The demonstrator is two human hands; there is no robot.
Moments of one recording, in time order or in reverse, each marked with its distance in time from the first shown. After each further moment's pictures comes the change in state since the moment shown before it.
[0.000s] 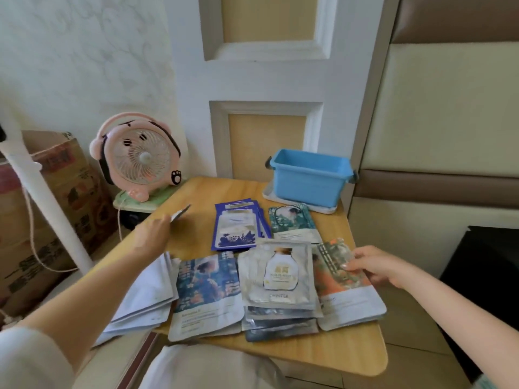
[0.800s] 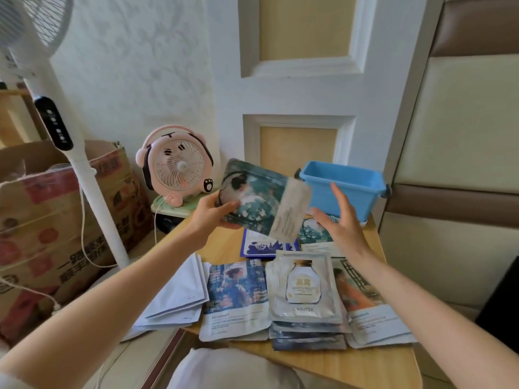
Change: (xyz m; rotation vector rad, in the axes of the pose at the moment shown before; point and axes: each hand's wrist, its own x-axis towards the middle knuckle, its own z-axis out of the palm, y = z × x) left_hand -0.038 0.055 -0.104 -1.602 -0.134 0.012; right_hand -0.014 -0.114 0.070 0.357 0.238 -0.763
